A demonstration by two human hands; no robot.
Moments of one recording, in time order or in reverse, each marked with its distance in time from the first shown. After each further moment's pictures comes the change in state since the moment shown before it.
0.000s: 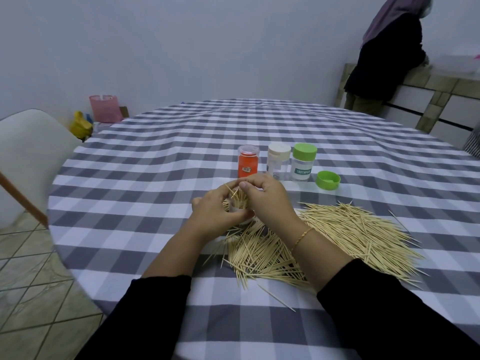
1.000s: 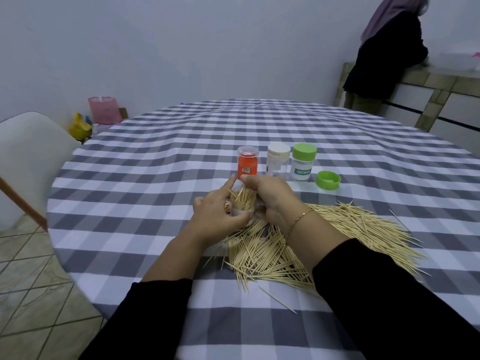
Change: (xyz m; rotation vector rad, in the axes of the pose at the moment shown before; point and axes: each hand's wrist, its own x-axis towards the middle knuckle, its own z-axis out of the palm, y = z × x) left_hand -0.003 0.001 0.000 0.058 -0.025 -0.010; right_hand 0.018 -0.009 -0.002 0.545 -0.062 0.590
